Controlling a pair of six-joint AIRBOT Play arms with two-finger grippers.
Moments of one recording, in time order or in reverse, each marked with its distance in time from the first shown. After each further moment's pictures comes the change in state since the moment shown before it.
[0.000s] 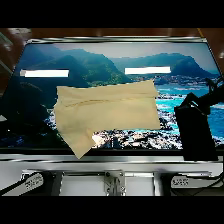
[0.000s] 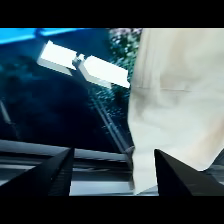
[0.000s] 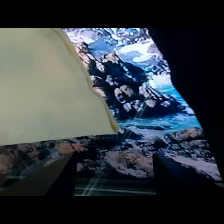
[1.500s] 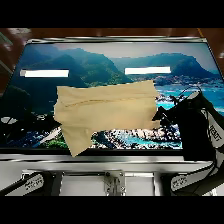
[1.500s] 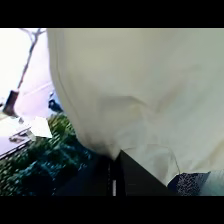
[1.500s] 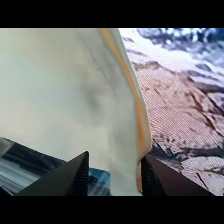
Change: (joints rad) left arm -0.121 0.011 -0.083 -0.320 0.291 0.184; right arm 0.209 -0.196 -0.229 0.129 -0.193 -0.065
